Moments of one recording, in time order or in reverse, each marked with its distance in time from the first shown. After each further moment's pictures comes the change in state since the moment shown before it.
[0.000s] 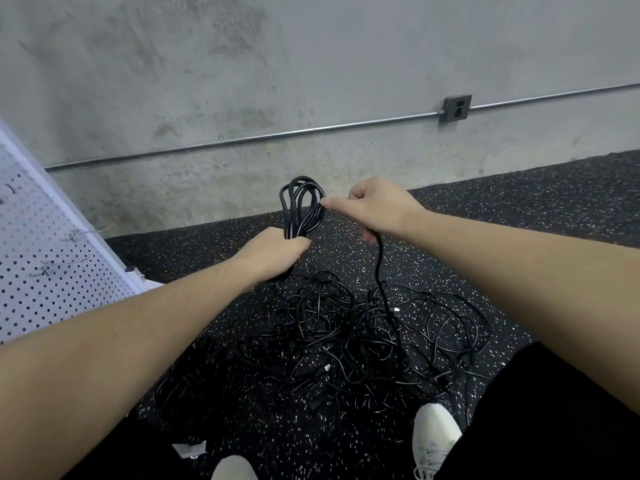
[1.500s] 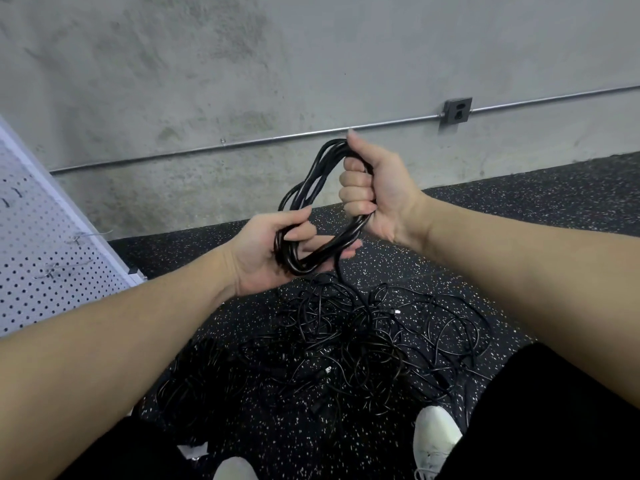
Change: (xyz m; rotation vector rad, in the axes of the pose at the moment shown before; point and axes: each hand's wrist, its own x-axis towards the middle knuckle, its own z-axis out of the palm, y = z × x) left_hand -0.030 0.019 -0.018 -1.072 -0.667 0.015; right_hand -0.002 -0.031 -0.009 1.457 -0.236 0.128
